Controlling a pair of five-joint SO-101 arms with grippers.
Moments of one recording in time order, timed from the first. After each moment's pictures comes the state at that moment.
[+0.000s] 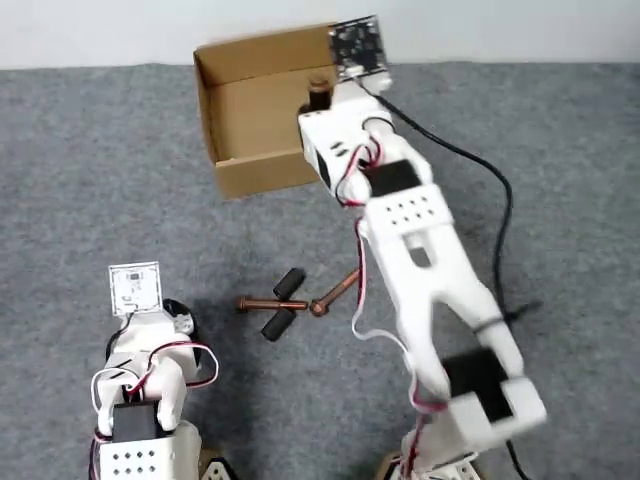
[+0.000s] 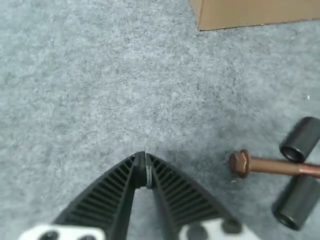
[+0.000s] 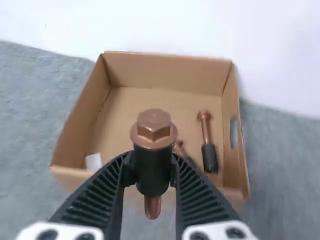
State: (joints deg) left arm -9.8 -96.4 97.1 55.3 10.0; right arm -22.3 6.5 -1.5 28.5 -0.2
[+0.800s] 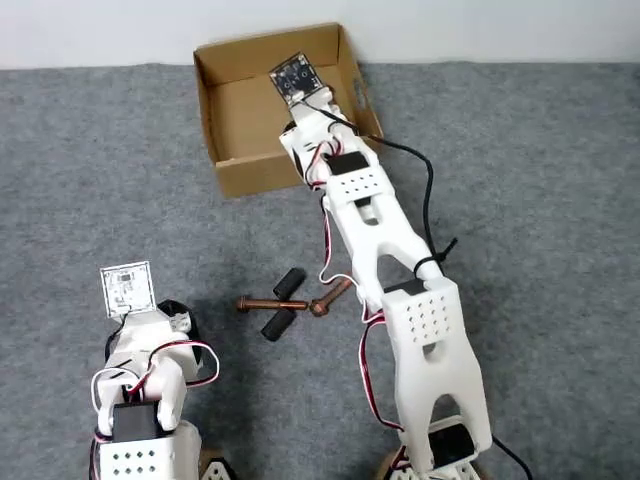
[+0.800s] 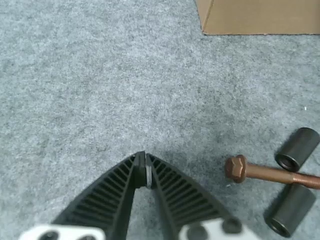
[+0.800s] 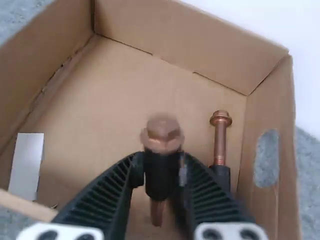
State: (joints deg) left arm -9.8 -96.4 97.1 55.3 13.5; right arm -22.3 52.2 -40.0 28.5 16.2
